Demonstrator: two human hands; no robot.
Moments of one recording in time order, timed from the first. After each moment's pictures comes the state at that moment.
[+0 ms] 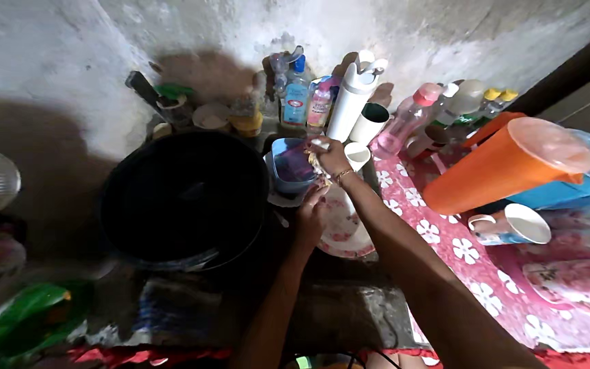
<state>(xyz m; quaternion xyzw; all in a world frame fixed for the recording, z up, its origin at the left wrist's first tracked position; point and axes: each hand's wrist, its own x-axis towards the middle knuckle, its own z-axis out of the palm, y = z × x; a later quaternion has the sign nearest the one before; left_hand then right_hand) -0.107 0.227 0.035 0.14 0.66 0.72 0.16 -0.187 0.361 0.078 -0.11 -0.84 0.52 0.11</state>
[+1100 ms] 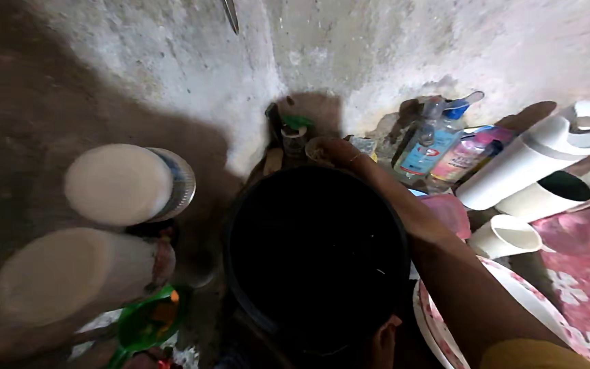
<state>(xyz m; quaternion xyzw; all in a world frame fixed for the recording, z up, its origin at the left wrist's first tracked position) -0.100 0.120 -0.002 0.13 0.77 0.57 0.25 -0.459 0.217 0.047 0.24 -0.96 0.13 -0.05</state>
